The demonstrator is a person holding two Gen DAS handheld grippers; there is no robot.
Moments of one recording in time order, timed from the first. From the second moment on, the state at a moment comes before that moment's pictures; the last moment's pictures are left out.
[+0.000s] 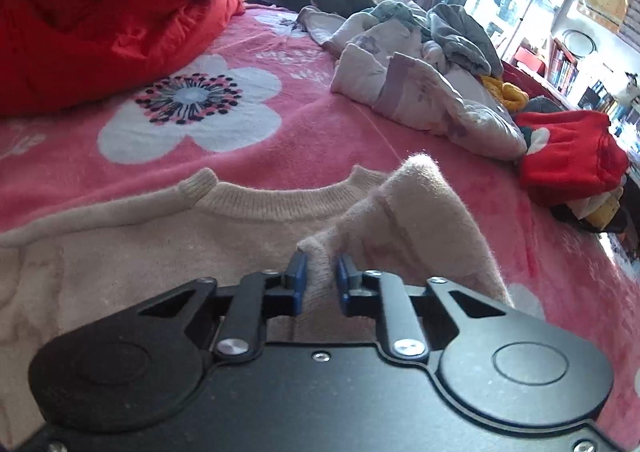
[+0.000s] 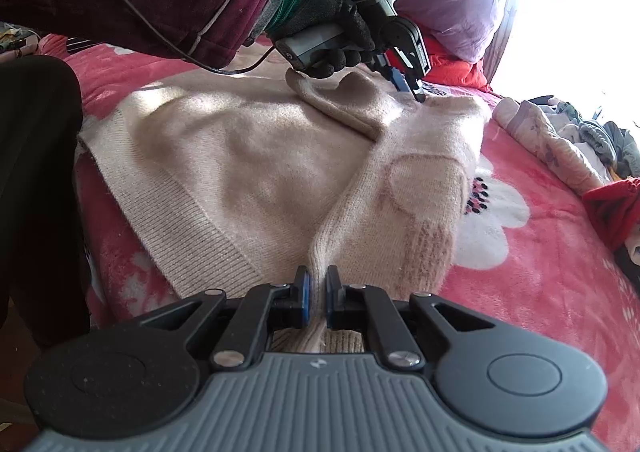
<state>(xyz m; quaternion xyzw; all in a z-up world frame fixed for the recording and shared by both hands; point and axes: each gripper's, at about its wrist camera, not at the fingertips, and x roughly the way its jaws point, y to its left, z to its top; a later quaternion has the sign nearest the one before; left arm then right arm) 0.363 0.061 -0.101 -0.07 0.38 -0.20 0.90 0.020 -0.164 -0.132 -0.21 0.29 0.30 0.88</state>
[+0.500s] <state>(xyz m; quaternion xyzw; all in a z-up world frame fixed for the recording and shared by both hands) 0.377 0.043 -0.071 0.01 0.34 -0.17 0.93 0.017 -0.138 -0.113 -0.24 0.28 0.30 0.88</state>
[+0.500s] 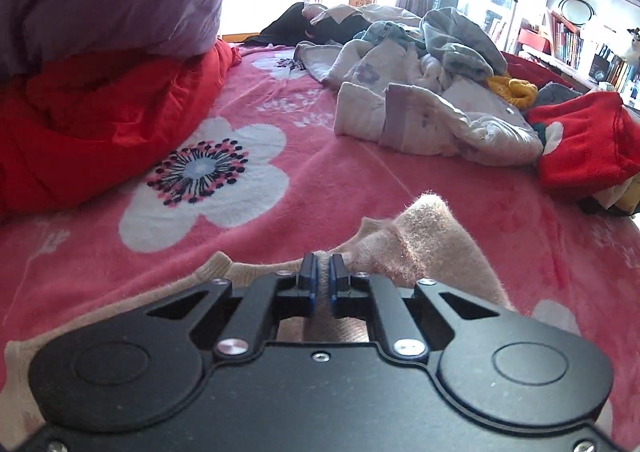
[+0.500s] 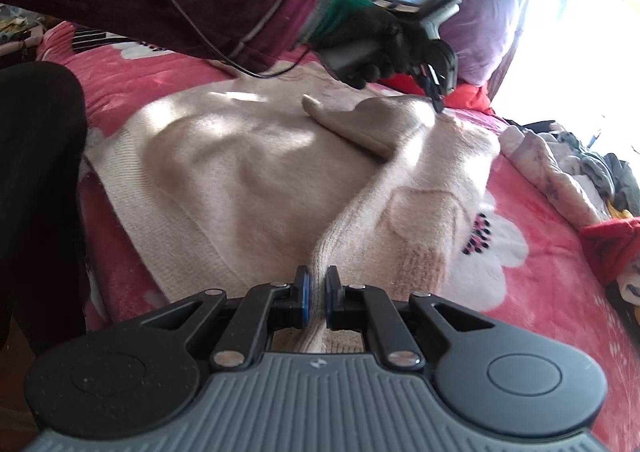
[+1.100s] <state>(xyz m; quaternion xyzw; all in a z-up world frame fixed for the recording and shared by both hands) 0.385 0.038 -0.093 0.06 0.35 -0.15 0.92 0.007 -0.207 -0.080 -0.08 0.29 0.32 0.90</state>
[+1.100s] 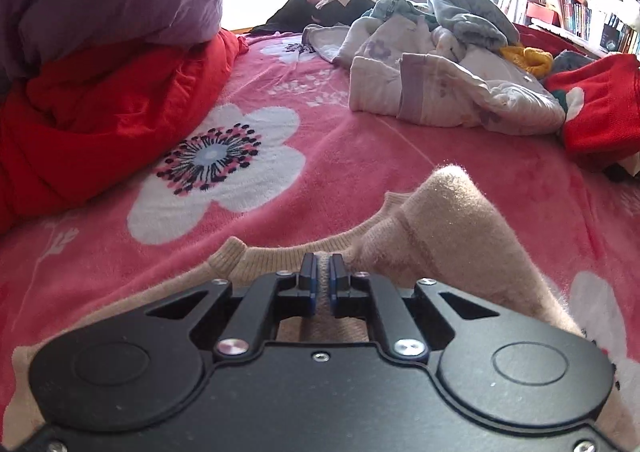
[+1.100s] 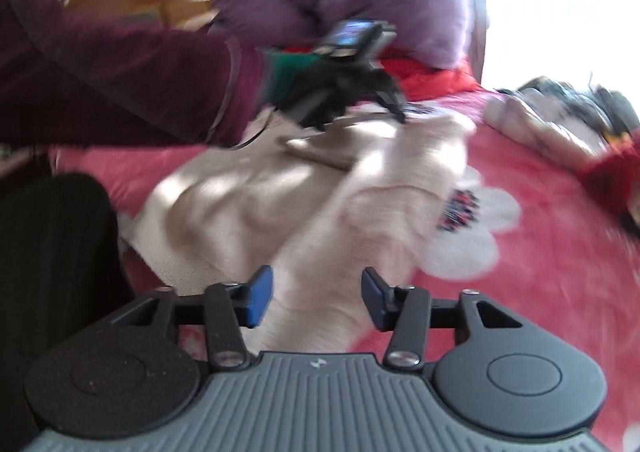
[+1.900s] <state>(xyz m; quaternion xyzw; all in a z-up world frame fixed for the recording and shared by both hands) 0.390 0.048 -0.086 0.05 0.35 -0.16 0.92 0.001 -0.126 -0.111 -0.20 0.29 0.33 0.88</state>
